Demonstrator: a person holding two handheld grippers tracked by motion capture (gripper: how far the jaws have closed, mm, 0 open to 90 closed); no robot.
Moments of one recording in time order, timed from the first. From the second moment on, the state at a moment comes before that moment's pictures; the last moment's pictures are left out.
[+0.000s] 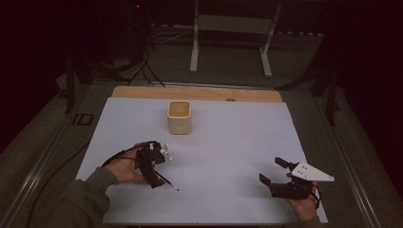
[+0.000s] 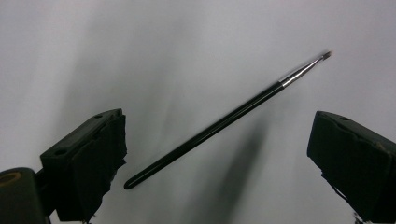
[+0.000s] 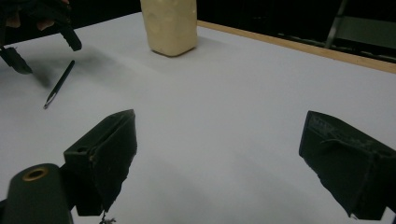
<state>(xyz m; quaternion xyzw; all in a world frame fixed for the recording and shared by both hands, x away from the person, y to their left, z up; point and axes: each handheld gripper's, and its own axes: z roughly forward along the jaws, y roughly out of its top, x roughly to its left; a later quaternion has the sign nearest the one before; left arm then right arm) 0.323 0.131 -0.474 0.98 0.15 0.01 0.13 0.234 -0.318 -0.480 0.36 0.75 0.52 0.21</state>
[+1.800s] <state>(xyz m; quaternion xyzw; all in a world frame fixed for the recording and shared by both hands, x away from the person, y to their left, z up) 0.330 0.107 -0.475 0.99 0.15 -0.02 0.04 0.234 -0.318 -0.480 0.36 0.75 0.51 0.21</state>
